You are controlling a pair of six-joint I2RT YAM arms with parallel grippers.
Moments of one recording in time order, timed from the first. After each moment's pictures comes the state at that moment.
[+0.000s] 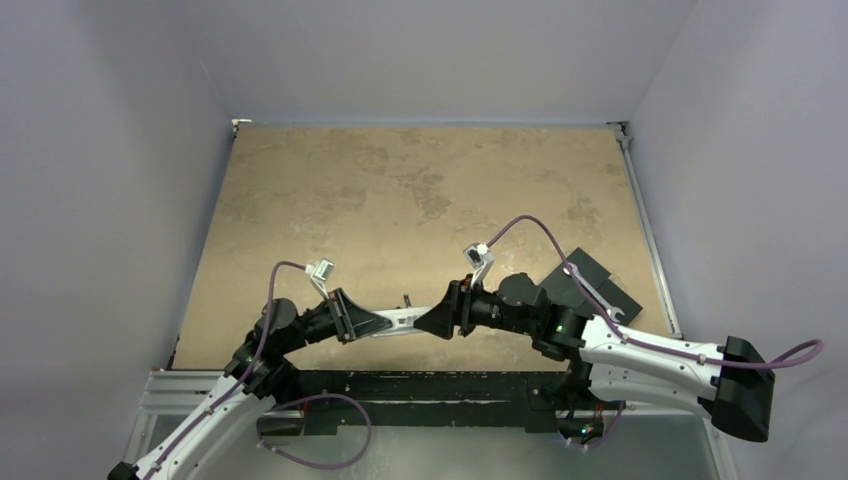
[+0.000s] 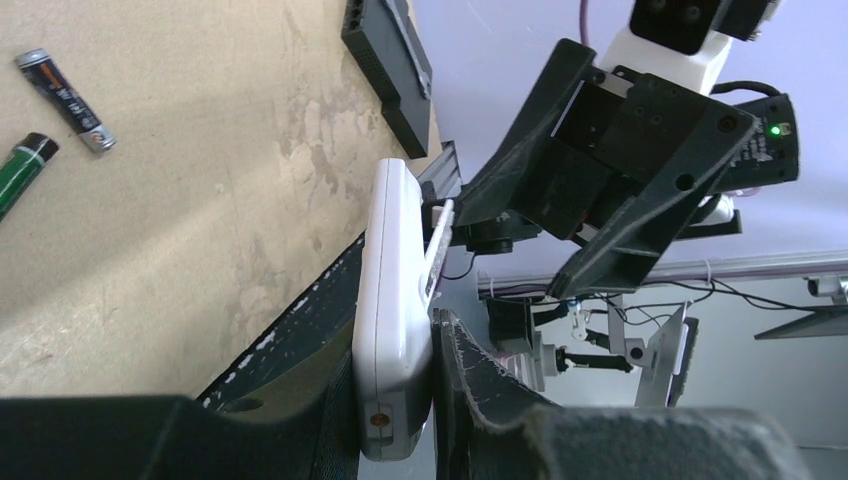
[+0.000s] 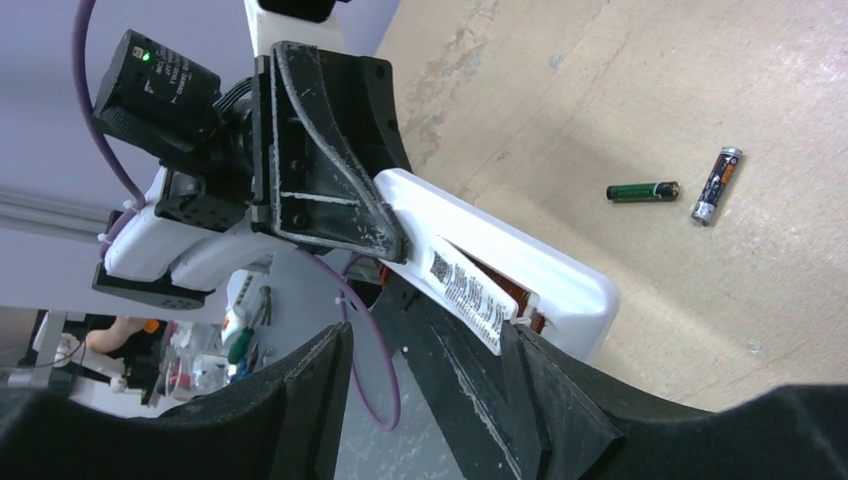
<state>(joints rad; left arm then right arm) -0.60 0.18 0.08 -0.03 0.51 -1.19 1.09 0.90 0.47 0.17 -0.13 0.89</state>
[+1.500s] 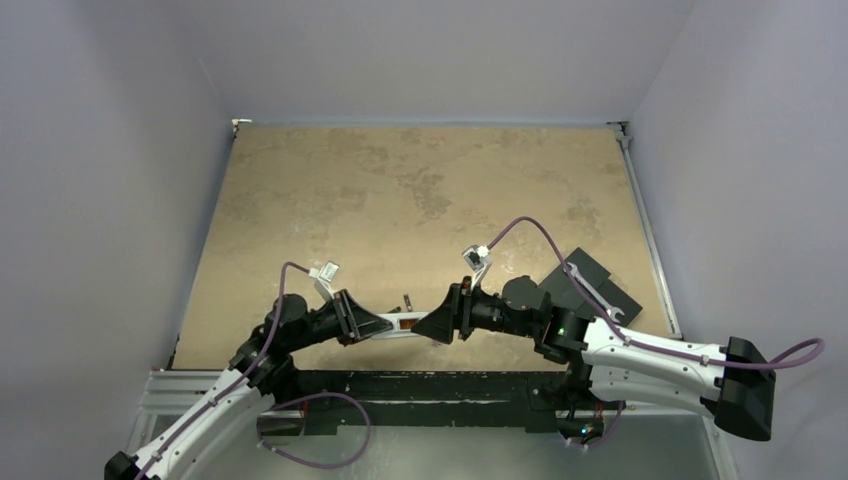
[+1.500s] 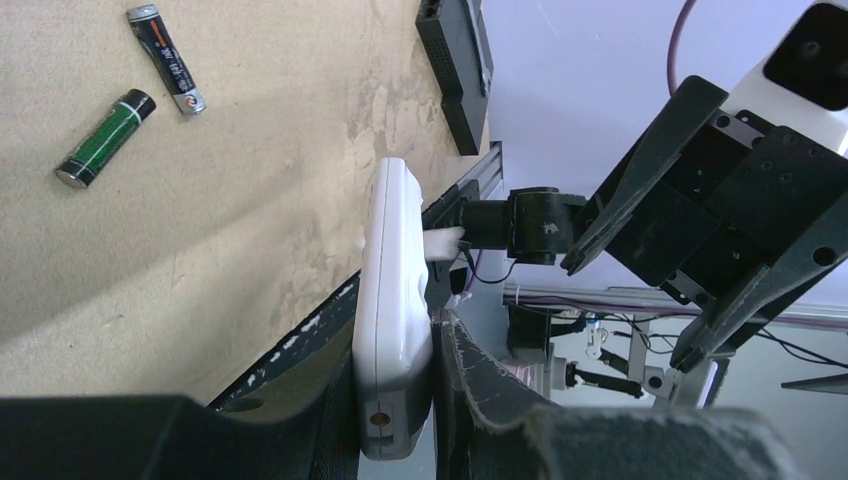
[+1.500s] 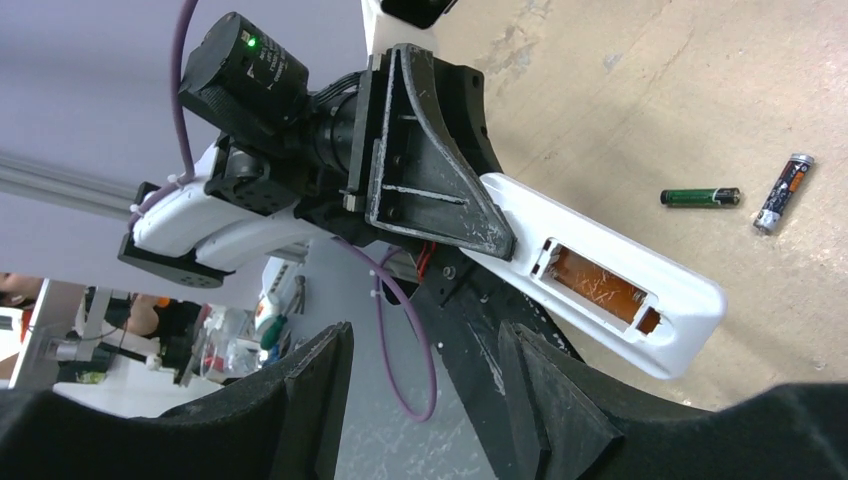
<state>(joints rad) -0.60 0.27 0.08 -0.09 0.47 -1.19 1.12 0.88 0.47 0.21 -0.15 0.91</state>
